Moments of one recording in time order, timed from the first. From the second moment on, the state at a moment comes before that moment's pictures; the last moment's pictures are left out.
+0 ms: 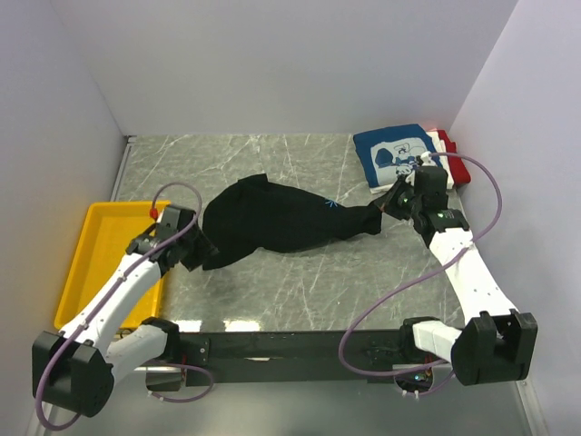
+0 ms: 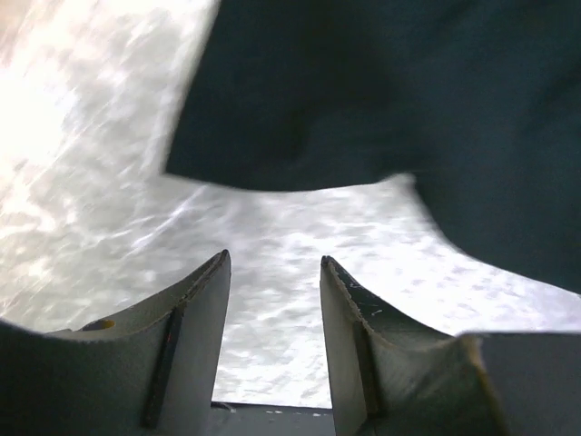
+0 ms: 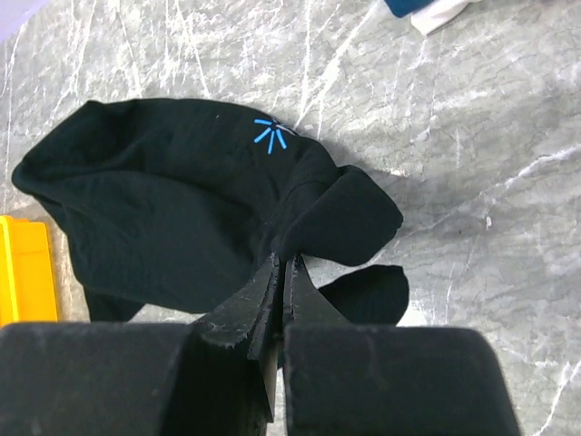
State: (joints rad) left arm -0.29 1.01 0.75 -0.70 -0.05 -0.95; right arm 0.06 1.14 0.92 -0.41 -0.17 0.54
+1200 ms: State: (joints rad) left arm -0.33 1.36 0.65 -0.42 -0.32 -1.12; right arm 0.06 1.17 0.89 -0.34 -0.22 0.54
